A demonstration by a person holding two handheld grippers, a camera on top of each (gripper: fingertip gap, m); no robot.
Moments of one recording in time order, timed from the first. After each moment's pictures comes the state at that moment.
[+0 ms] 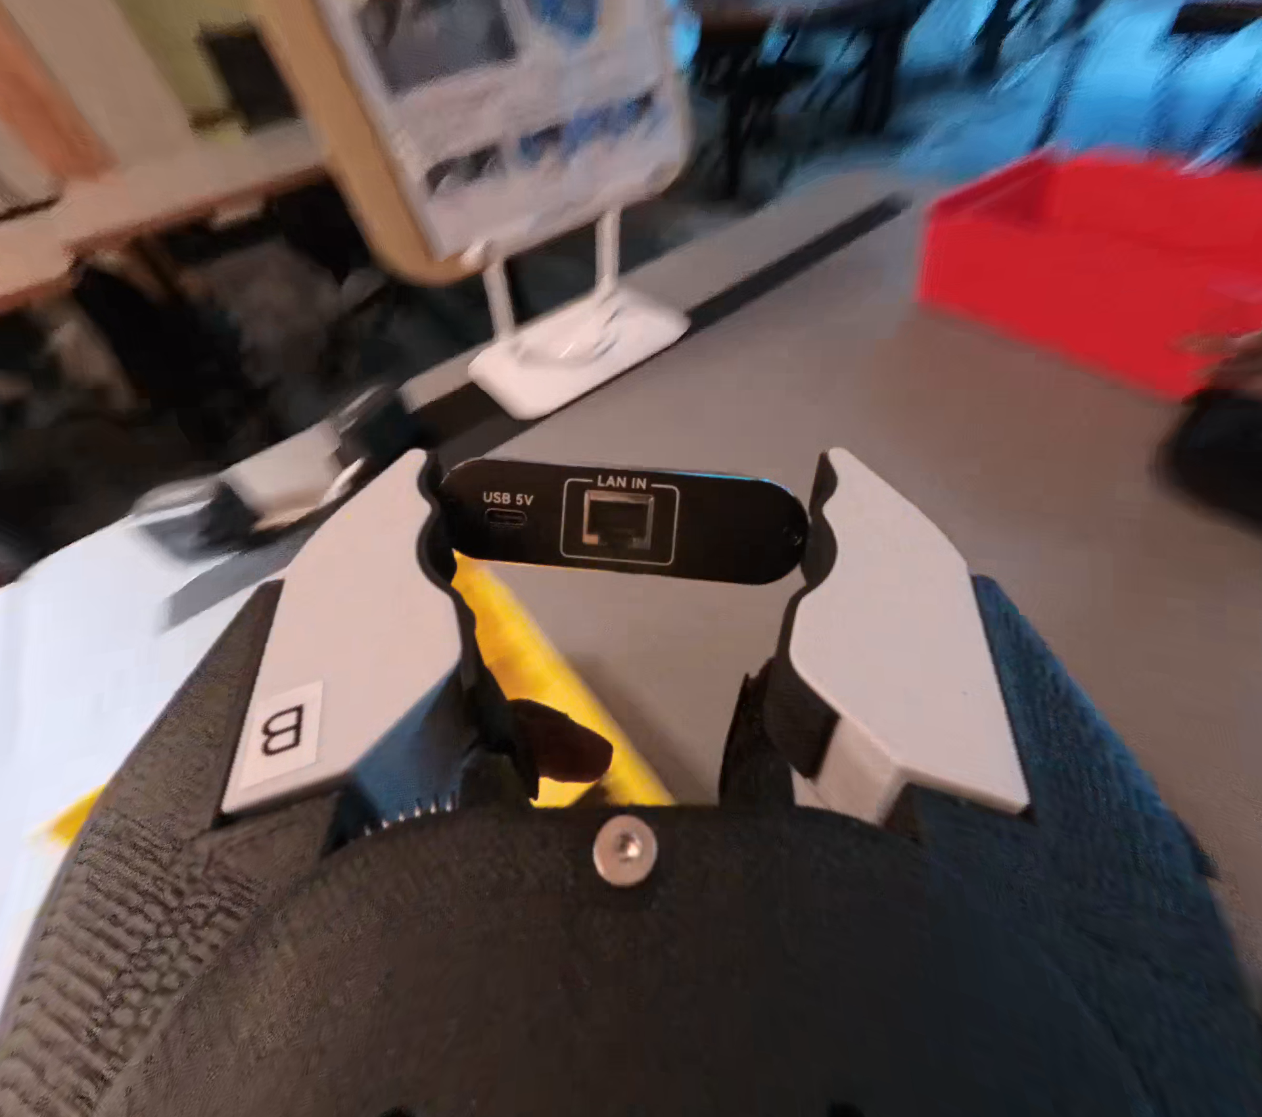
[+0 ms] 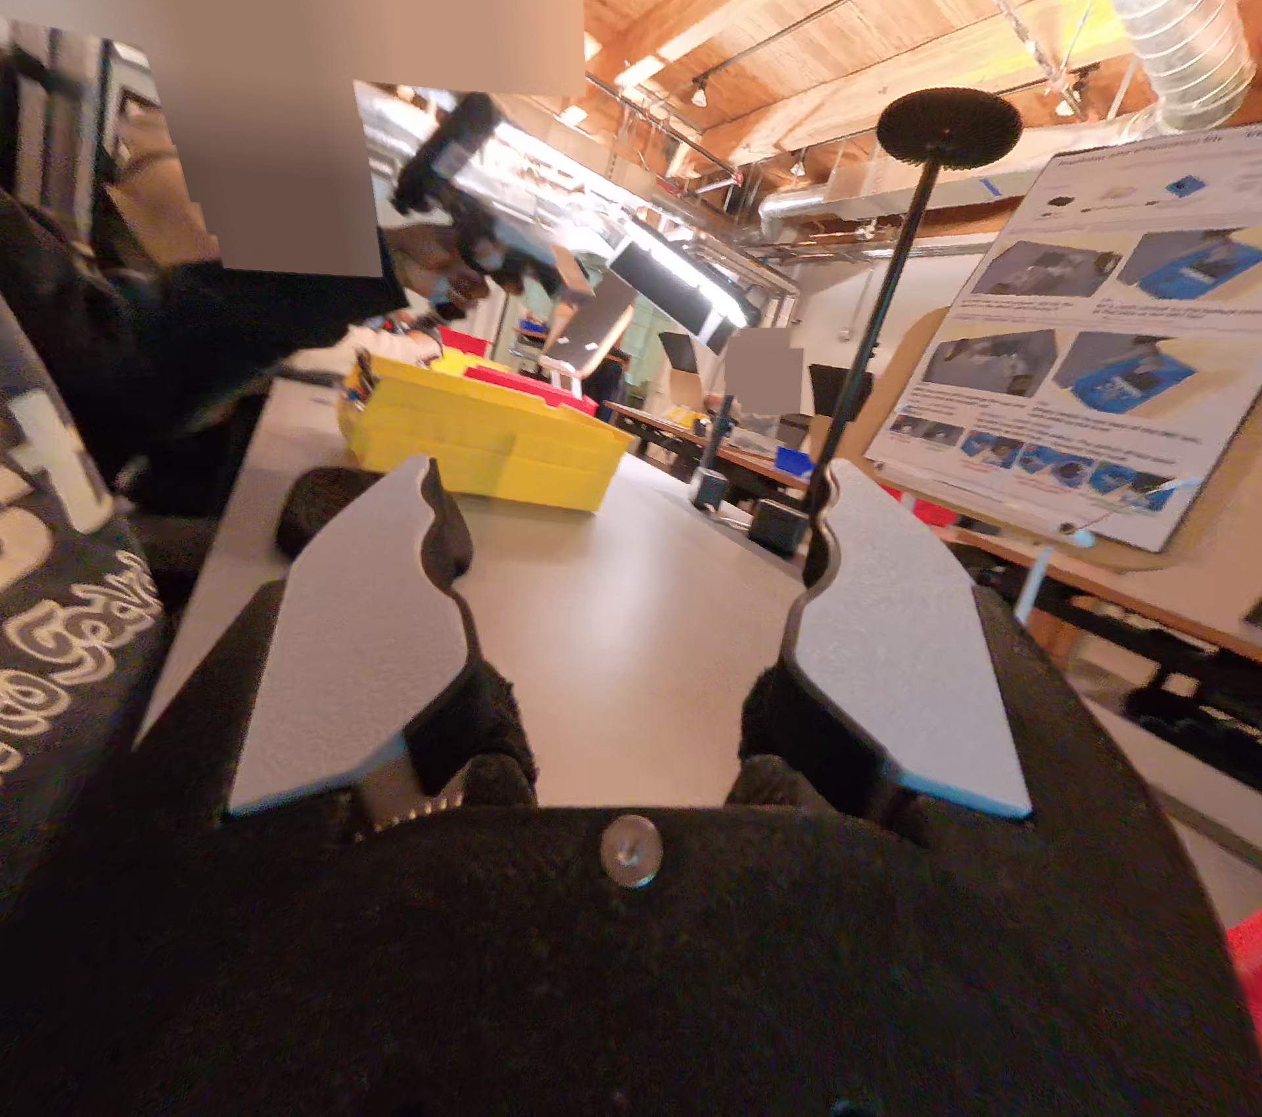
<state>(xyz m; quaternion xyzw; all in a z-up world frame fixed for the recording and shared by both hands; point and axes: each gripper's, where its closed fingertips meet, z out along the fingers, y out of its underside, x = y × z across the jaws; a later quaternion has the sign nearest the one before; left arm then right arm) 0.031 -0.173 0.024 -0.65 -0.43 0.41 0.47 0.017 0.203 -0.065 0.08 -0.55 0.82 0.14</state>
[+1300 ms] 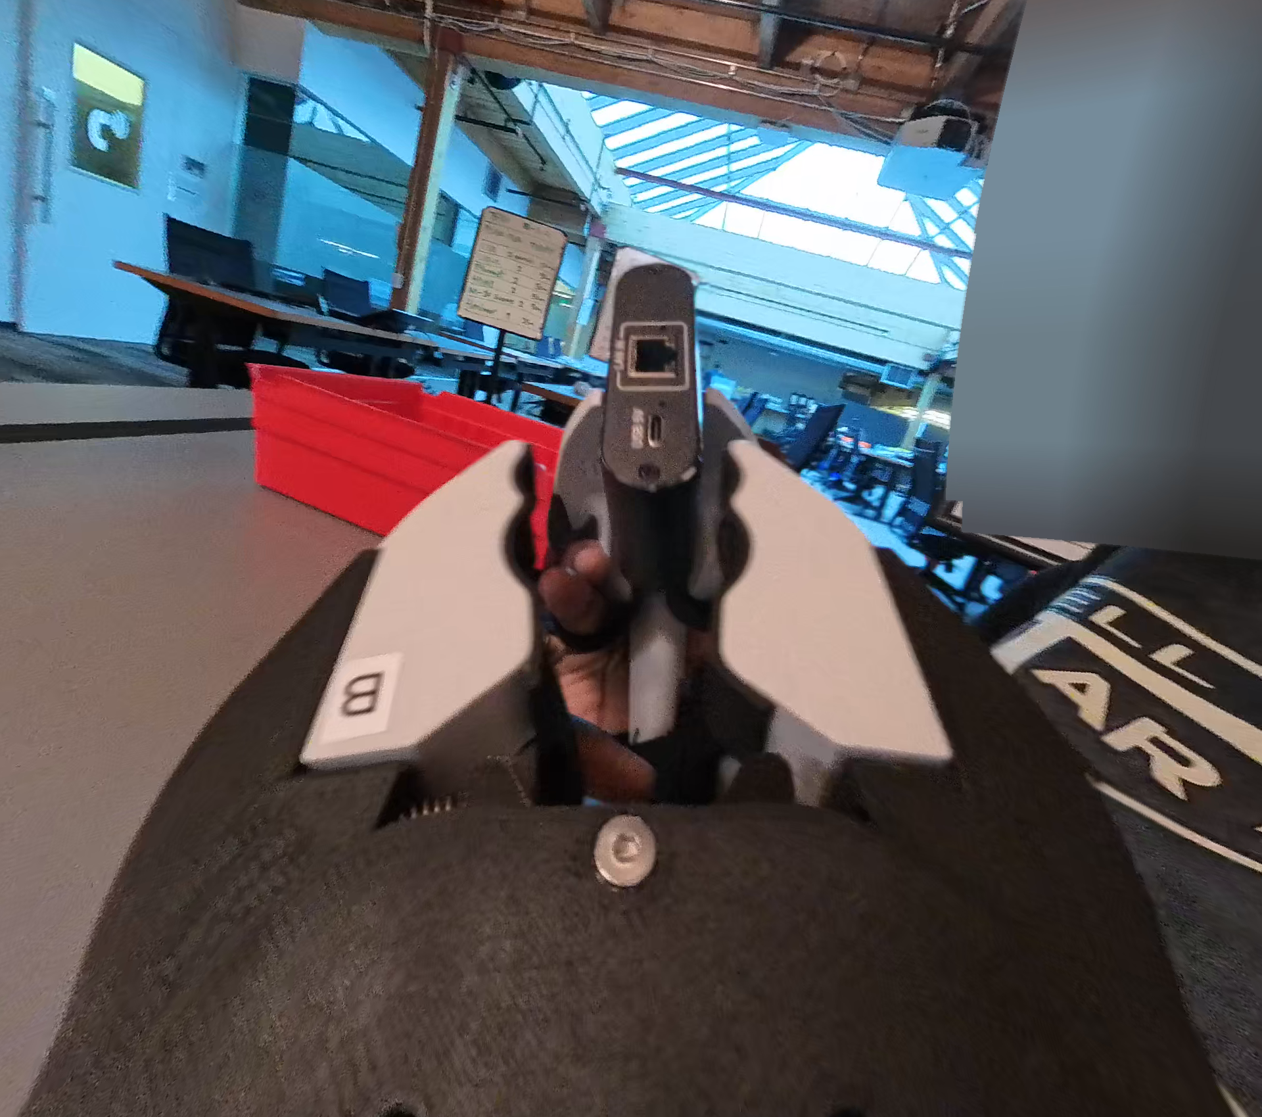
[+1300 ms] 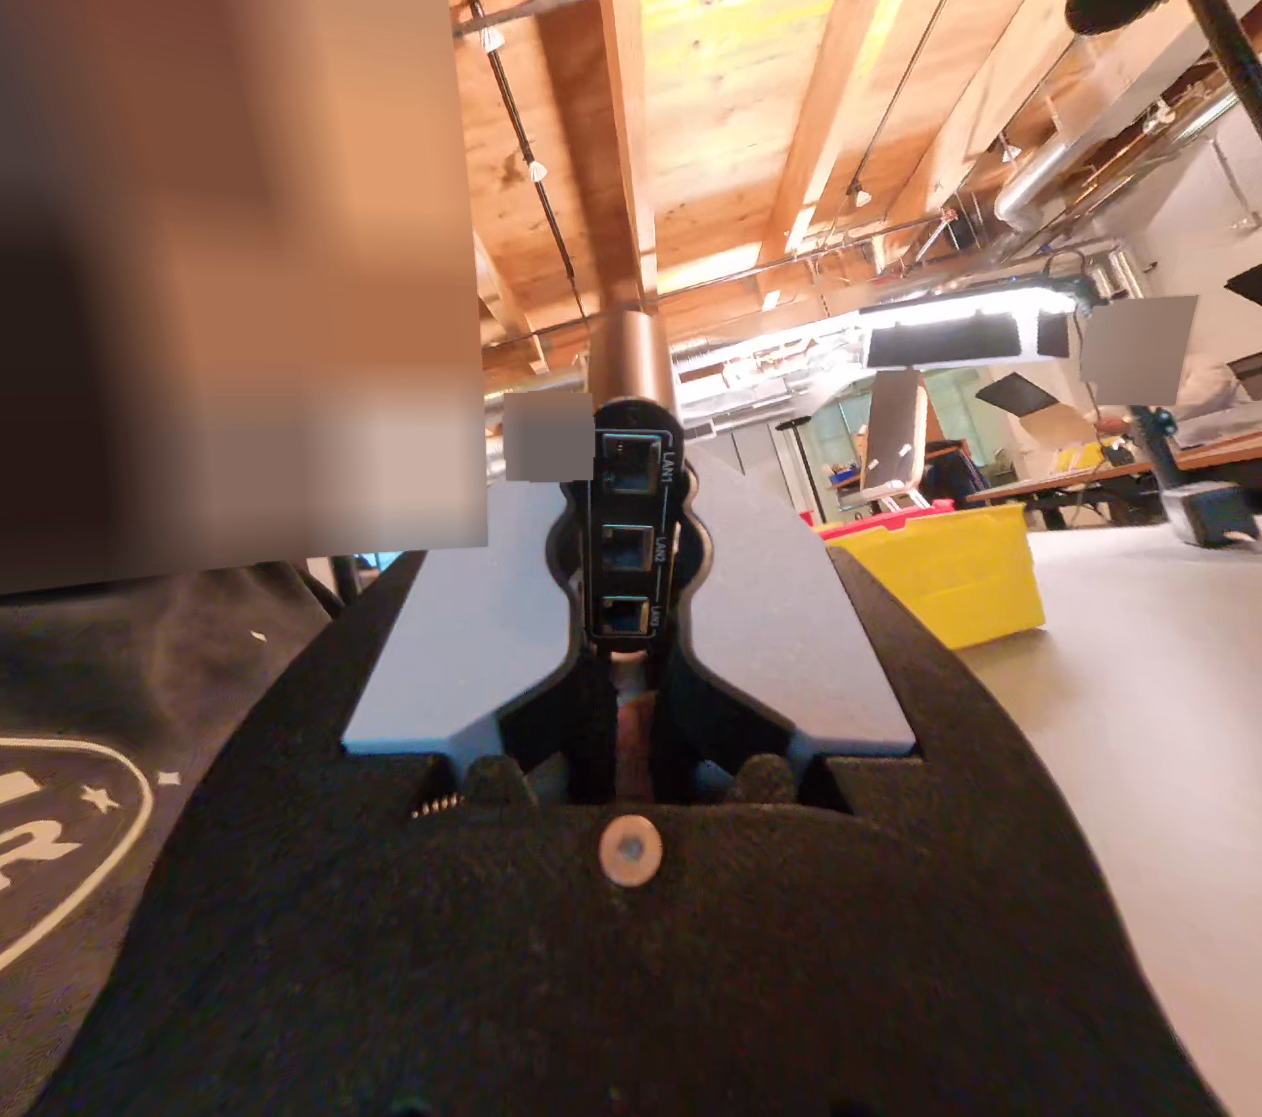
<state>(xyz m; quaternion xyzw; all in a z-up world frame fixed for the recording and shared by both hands) 0.077 0.149 -0.057 -0.50 -0.27 0.16 0.81 0.083 0.143 -0.039 -0.02 -0.42 0.87 -0.26</state>
